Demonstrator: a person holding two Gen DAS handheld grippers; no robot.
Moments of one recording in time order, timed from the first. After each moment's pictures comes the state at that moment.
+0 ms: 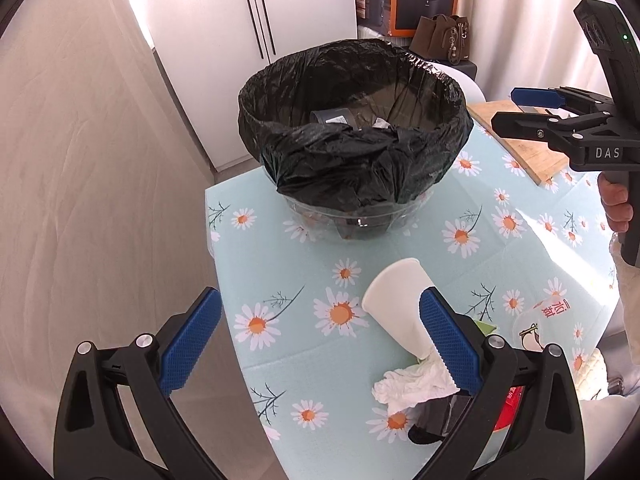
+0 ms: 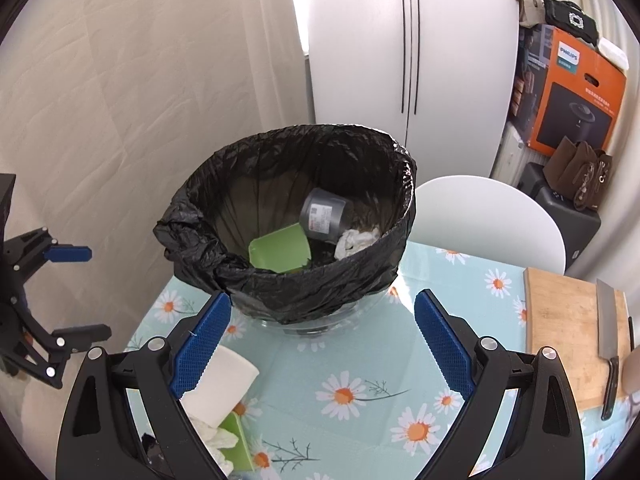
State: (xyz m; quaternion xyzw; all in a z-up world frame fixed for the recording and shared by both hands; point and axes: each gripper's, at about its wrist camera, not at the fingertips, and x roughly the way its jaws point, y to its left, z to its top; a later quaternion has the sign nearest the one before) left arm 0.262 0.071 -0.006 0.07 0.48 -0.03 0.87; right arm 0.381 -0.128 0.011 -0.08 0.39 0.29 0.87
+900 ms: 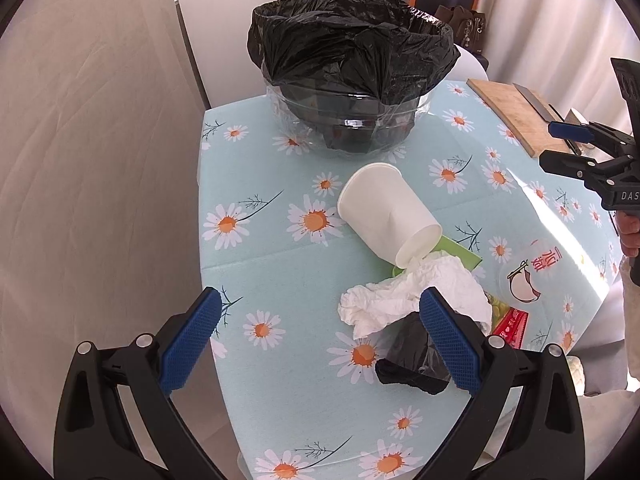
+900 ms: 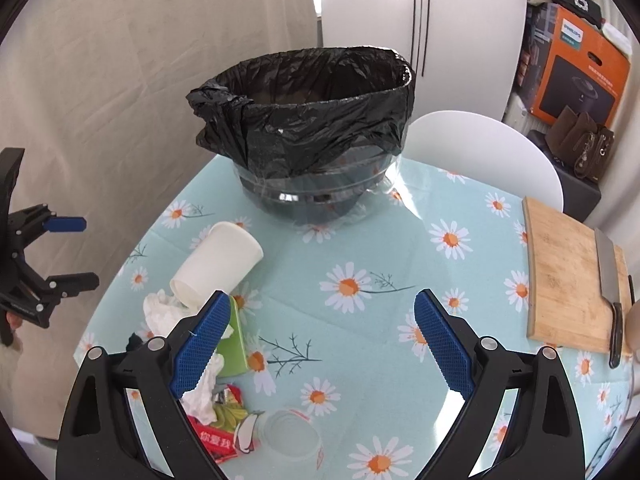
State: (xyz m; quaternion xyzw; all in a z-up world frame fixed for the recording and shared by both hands) left arm 0.188 0.061 -0.057 0.01 0.51 0.00 0.86; right arm 0.304 -0.175 -0.042 -0.12 0.44 0.29 0.84
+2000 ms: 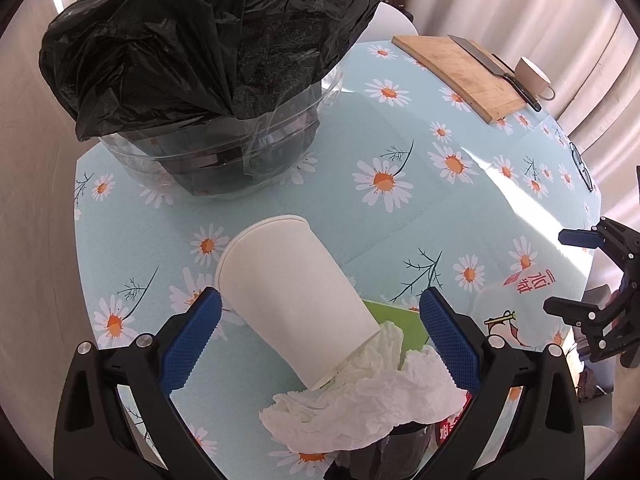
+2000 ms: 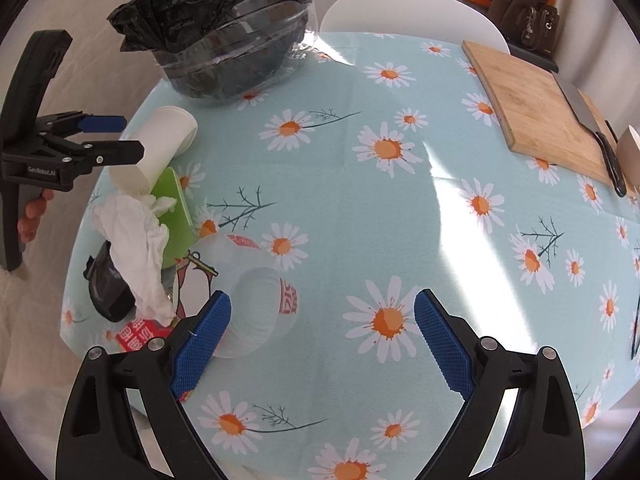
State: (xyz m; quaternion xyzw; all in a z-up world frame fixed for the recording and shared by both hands) left arm 0.294 -0.006 -0.106 0.06 0.55 -0.15 0.82; right arm 0.241 -0.238 -0.121 -0.05 0.56 0.17 0.81
